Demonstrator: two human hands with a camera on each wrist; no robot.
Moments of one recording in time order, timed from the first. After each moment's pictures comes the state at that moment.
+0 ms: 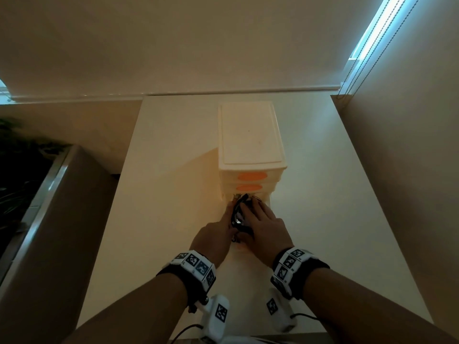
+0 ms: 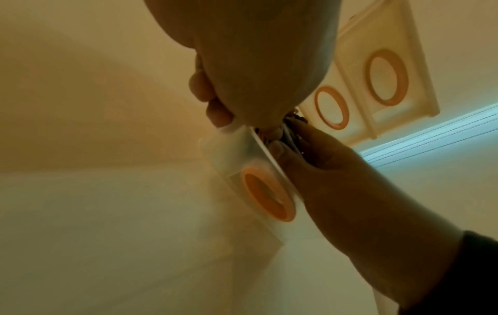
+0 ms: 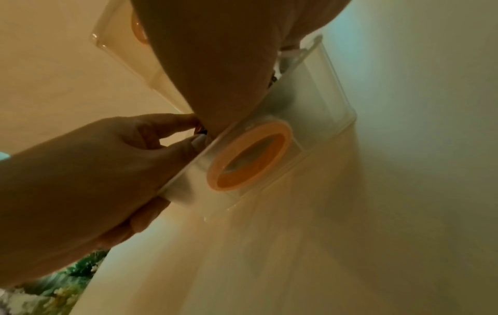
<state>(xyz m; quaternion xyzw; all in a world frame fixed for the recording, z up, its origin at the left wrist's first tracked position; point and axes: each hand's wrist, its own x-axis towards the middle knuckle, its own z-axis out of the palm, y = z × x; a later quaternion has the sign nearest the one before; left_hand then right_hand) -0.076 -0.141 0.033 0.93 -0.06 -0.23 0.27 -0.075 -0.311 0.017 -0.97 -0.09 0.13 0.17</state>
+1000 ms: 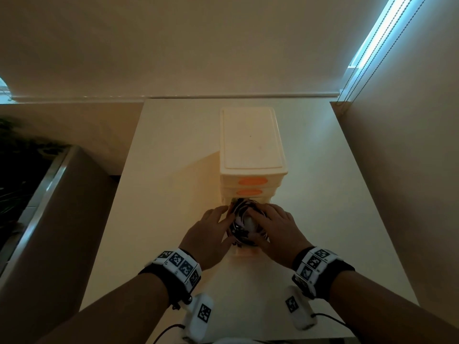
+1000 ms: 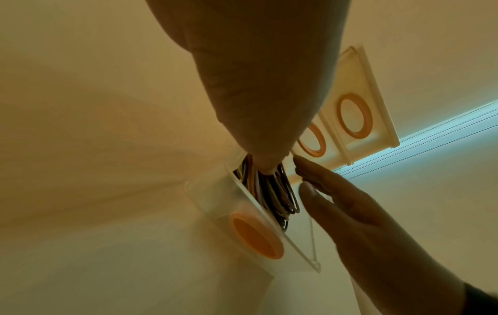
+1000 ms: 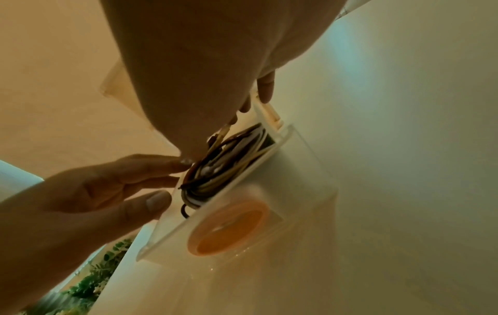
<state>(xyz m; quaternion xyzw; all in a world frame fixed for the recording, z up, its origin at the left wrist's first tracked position) -0.069 -0.114 0.039 0.95 -0.23 -0.11 0.18 -0.072 -0.348 0.035 -0.96 -0.19 0.07 0.18</state>
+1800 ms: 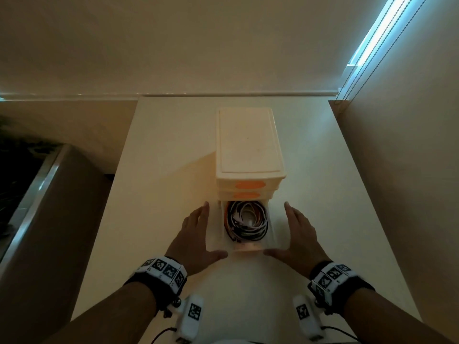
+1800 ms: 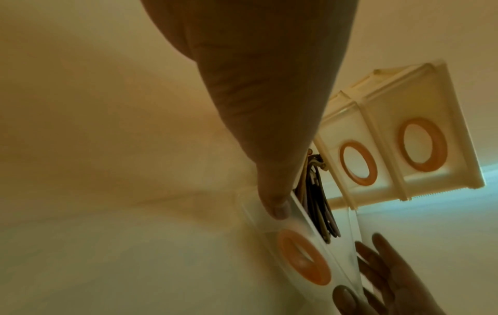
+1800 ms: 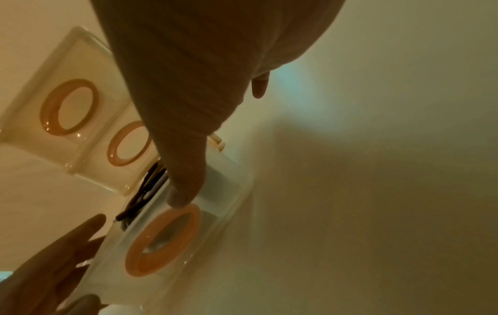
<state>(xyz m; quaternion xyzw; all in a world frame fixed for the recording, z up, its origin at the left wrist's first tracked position) -0.068 -0.093 0.020 0.94 -0.10 -0.18 0.26 -0.084 -0.391 0.021 -0.96 0.01 0.13 0.25</state>
